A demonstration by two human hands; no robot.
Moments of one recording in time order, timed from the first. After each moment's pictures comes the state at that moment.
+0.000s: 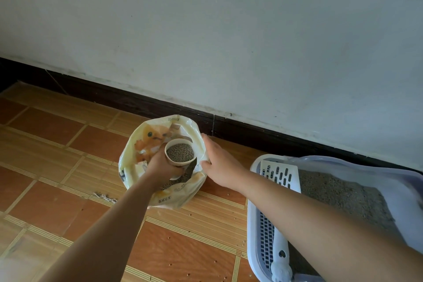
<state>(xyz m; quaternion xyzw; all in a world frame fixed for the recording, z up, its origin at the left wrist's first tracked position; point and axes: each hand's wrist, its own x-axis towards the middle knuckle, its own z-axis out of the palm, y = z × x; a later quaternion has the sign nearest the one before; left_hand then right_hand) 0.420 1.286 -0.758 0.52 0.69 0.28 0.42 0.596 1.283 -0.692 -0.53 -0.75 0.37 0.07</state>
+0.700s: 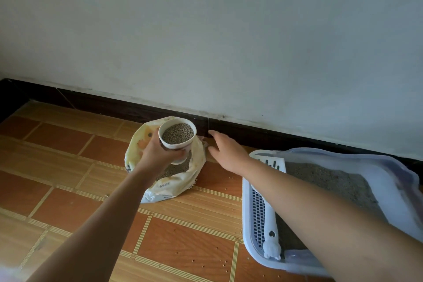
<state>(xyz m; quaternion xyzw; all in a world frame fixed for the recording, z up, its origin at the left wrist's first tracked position) 0.431 1.268 -0.673 0.52 0.62 0.38 0.45 0.621 1.284 -0.671 -0.58 -0.74 0.31 0.11</state>
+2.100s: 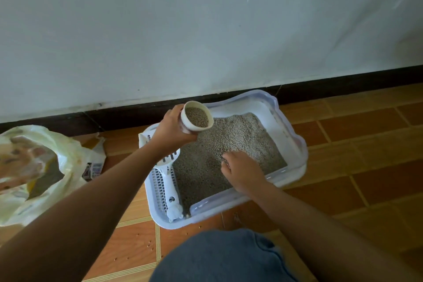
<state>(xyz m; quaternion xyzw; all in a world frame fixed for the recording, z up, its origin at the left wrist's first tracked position) 0.704 1.252 -0.695 0.76 0.47 0.16 0.41 0.855 1.109 -0.744 -0.76 -0.61 0.22 0.05</state>
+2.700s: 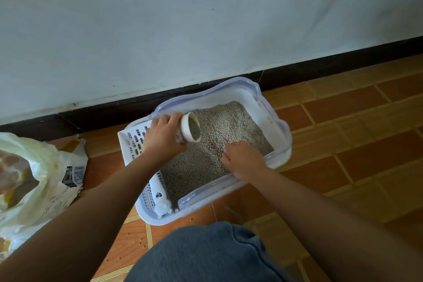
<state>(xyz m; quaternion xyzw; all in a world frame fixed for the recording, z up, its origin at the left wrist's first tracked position) 0.719 1.226 -0.711 0.86 0.46 0.02 0.21 0.882 1.096 -0.737 -0.78 -0.59 0.19 0.00</state>
